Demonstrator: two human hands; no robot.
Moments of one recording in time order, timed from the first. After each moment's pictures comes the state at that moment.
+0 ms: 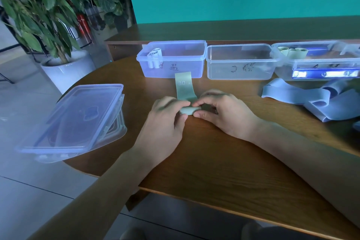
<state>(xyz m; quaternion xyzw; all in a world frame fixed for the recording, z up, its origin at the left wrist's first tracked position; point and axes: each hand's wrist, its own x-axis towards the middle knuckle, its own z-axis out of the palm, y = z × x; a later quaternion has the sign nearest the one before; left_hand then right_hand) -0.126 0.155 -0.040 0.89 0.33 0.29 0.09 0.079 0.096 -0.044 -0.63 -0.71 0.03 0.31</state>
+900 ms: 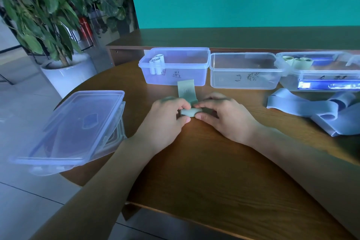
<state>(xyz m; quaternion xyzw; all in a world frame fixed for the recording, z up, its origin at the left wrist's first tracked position) -0.110 0.190 -0.022 0.89 0.36 0.24 0.15 0.084 0.115 -0.044 -0.65 -0.70 0.00 0.29</state>
